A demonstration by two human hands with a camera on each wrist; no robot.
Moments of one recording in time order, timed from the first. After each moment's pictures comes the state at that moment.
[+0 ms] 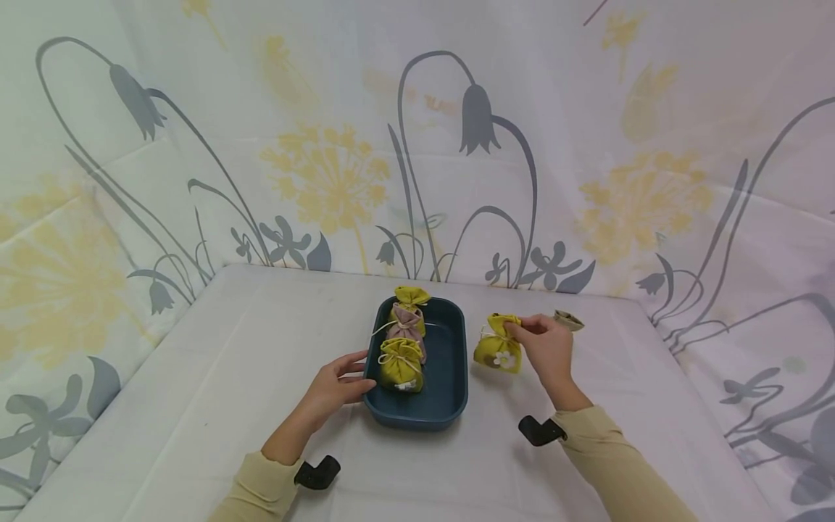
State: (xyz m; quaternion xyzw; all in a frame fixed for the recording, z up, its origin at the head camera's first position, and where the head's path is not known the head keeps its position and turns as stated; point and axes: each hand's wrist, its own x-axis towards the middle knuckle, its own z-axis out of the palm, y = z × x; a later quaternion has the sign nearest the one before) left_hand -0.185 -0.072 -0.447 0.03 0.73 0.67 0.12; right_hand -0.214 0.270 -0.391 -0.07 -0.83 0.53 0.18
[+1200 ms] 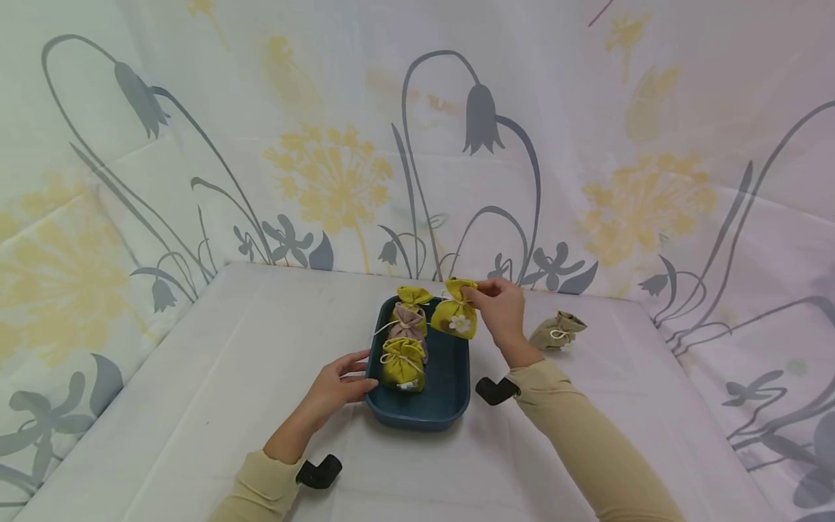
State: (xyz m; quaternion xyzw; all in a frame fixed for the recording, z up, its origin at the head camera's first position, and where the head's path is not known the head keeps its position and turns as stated) left_hand -0.185 -0.073 -0.448 0.04 0.74 0.67 0.12; right_hand -0.259 0.200 -0.358 -0.02 -0.77 0.62 0.16
